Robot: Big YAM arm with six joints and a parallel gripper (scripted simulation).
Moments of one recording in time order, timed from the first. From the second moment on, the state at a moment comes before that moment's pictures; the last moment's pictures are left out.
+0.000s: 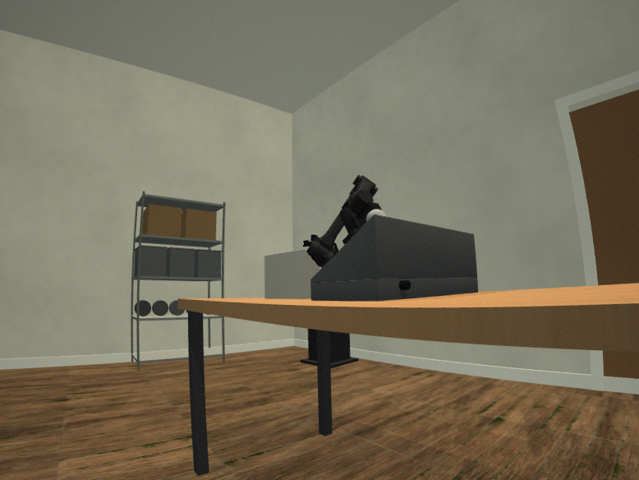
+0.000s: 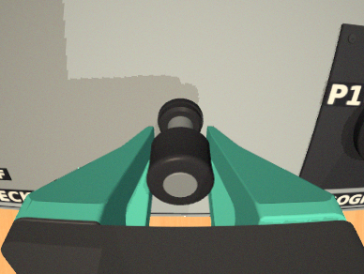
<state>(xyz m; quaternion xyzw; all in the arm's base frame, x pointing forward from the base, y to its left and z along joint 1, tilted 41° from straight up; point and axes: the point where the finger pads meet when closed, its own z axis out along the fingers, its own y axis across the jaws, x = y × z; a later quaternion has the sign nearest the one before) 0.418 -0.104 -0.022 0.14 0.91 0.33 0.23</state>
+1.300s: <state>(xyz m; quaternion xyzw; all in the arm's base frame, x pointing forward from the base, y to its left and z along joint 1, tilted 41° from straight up) 0.417 -0.104 -0.022 0.14 0.91 0.33 0.23</state>
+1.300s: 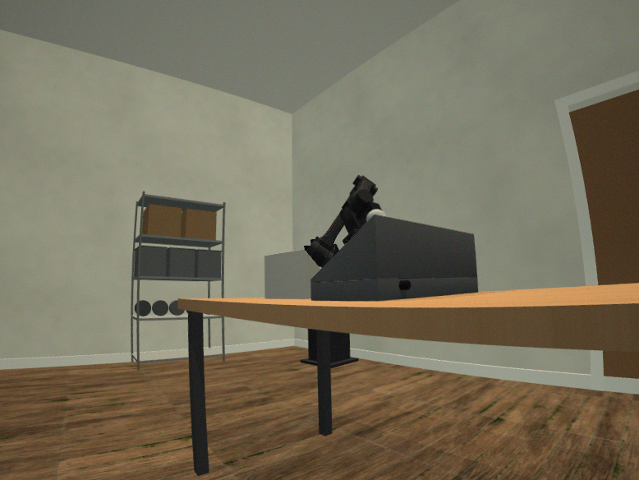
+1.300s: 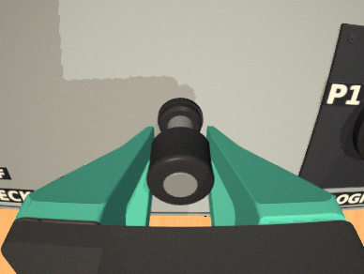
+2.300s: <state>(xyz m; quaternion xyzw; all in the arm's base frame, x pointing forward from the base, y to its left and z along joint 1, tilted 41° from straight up) 0.416 -0.105 -0.021 0.14 0.91 0.33 0.23</state>
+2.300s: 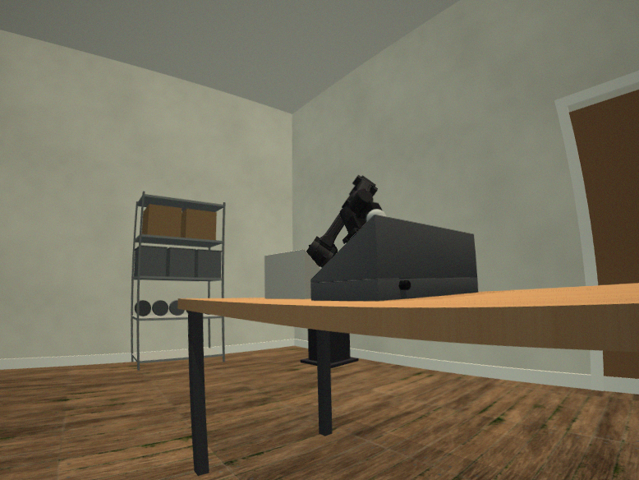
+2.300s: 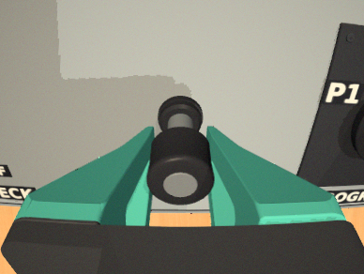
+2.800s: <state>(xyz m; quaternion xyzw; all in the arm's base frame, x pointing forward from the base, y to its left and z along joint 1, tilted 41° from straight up) 0.416 -0.106 -0.020 0.14 0.91 0.33 0.23</state>
